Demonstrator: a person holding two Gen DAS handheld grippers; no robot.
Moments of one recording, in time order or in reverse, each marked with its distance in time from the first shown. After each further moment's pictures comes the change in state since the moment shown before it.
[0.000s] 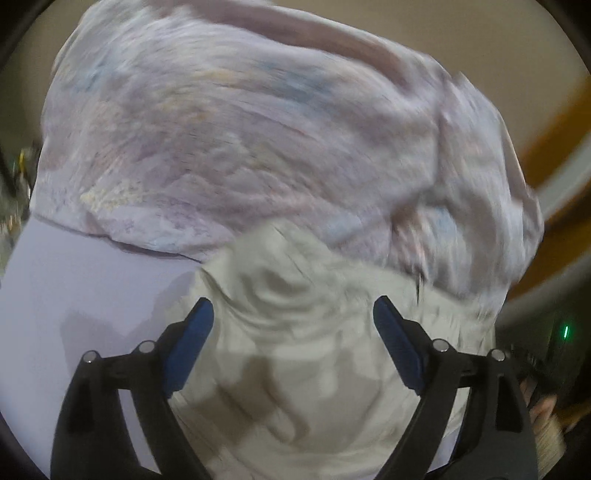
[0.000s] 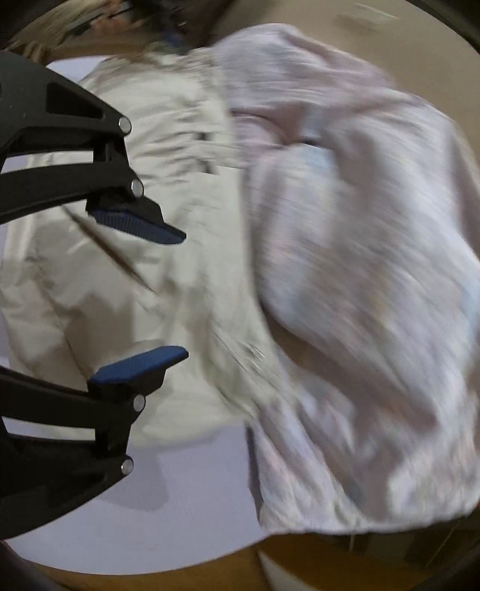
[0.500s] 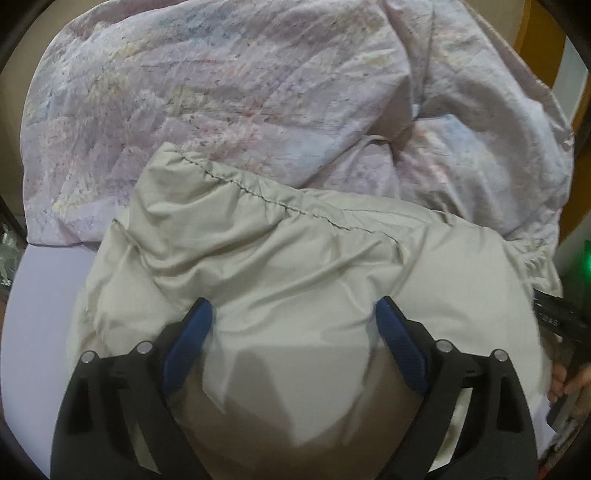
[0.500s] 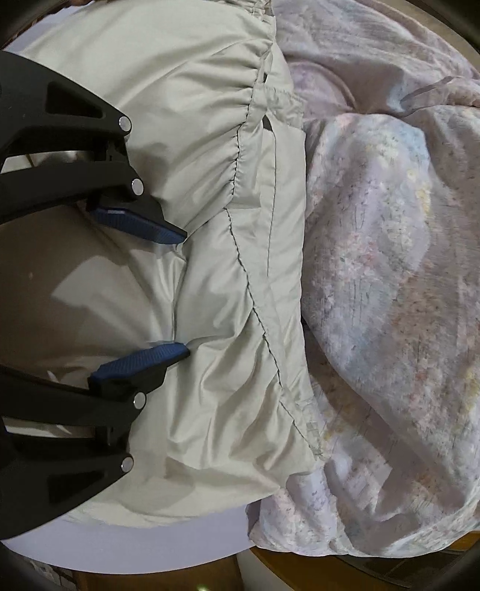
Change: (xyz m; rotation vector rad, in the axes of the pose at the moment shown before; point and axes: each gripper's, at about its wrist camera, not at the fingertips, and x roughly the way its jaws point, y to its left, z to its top) left arm 0.077 -0.055 -0.049 0.180 -0.017 0.196; right arm 0.088 0.039 -0.022 -0.110 -0.006 -0.176
